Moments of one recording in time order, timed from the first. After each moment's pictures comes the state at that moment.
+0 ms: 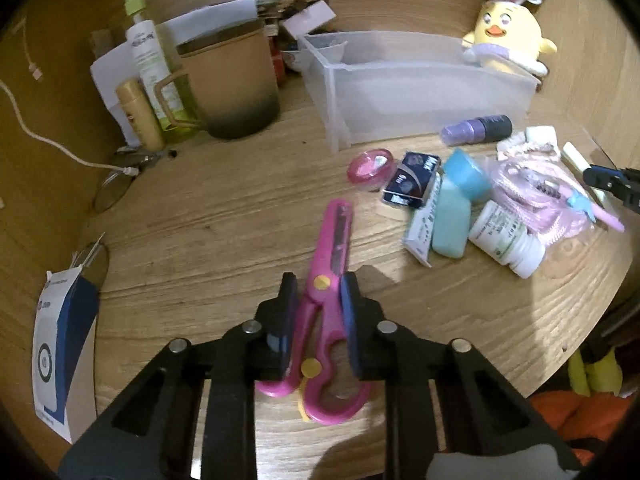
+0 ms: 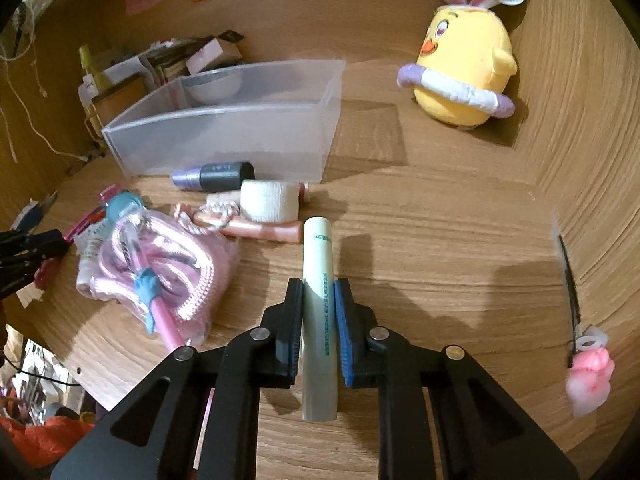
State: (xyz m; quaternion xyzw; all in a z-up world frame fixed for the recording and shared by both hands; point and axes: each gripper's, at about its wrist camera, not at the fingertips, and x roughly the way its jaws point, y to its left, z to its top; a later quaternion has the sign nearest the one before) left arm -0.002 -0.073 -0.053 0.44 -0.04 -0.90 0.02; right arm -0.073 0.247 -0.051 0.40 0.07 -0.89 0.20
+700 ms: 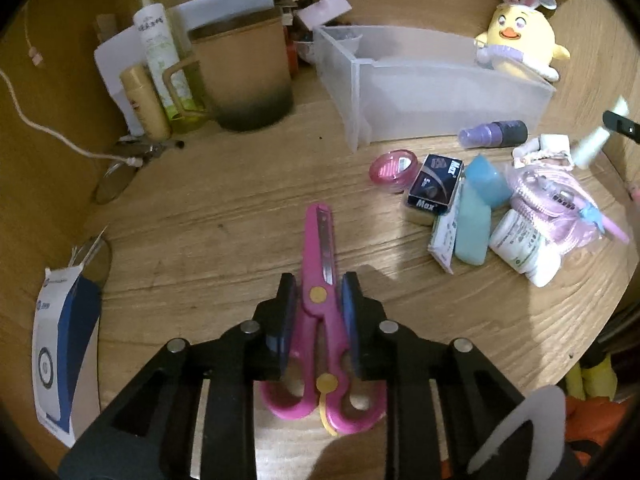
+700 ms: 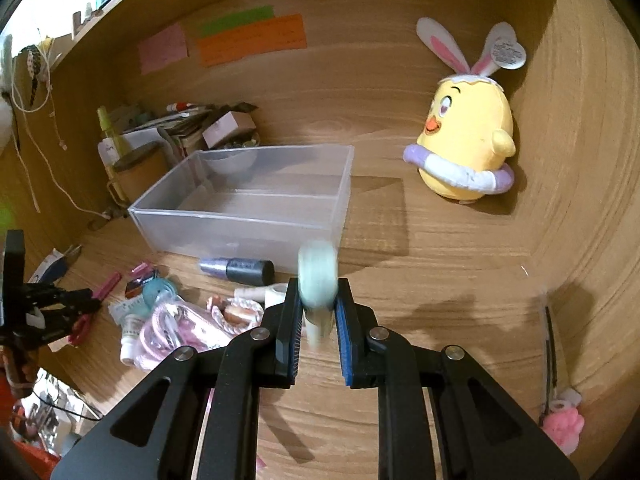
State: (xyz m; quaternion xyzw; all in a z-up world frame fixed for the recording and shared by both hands) left arm -0.011 -0.087 -0.058 0.45 -0.03 -0.89 0.02; right arm -0.084 0.241 0.004 0.34 0.04 -0.91 0.23
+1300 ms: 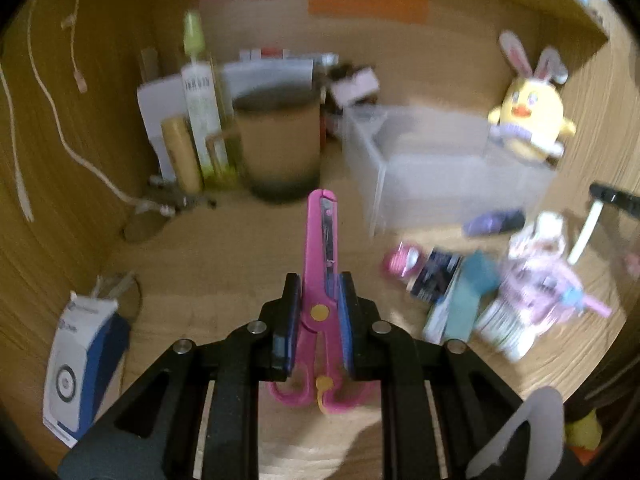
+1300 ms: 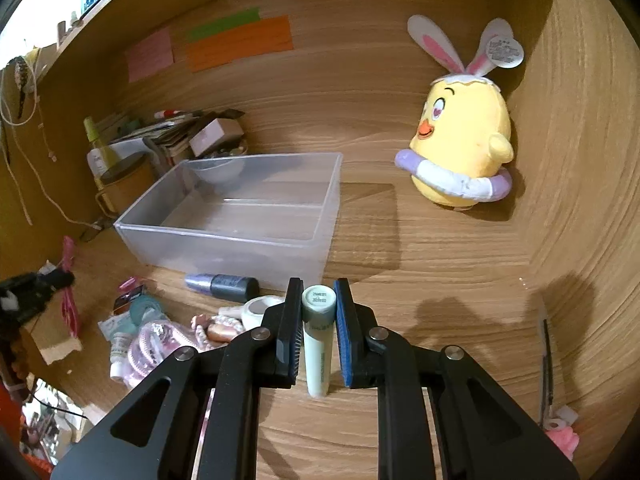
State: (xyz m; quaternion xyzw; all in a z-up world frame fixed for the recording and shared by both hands) left arm -0.009 -0.099 -0.011 0.35 0.01 -0.94 0.05; right arm -0.104 0.246 0.006 0.34 0.03 -0.92 0.22
